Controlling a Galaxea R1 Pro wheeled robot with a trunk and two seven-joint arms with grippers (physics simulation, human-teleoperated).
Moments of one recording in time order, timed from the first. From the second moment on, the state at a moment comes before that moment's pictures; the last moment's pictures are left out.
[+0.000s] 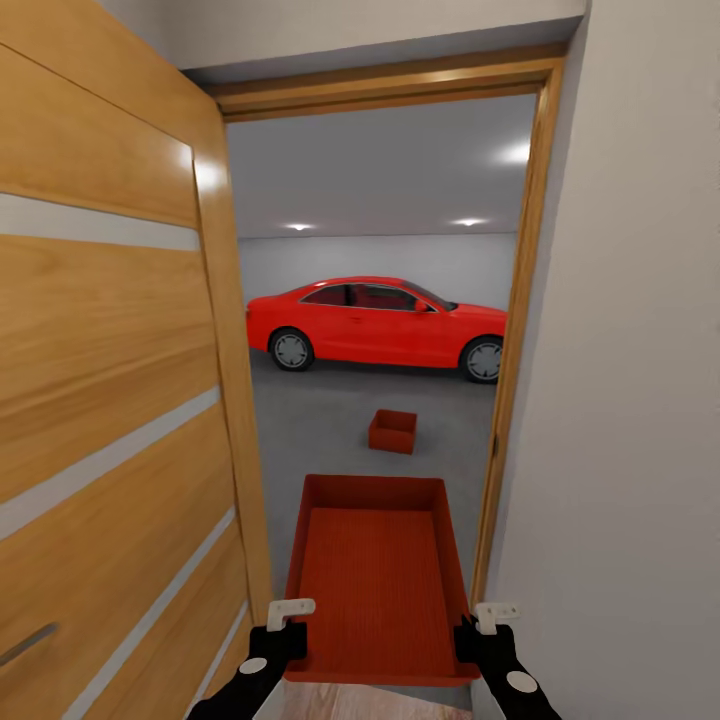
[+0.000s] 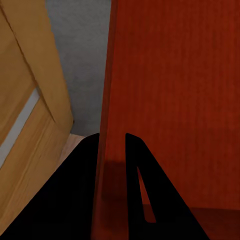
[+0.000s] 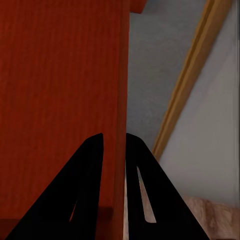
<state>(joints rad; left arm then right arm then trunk) -0.51 -0.17 0.03 -0.26 -0.03 -0.13 0.15 -0.34 0.04 -0.02 -0.59 0.07 -0.06 -0.04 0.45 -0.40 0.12</state>
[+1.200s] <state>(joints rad) -0.51 -0.17 0.03 -0.25 -0.03 -0.13 0.15 -0.34 0.04 -0.02 -0.59 0.07 -0.06 -0.04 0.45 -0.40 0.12</state>
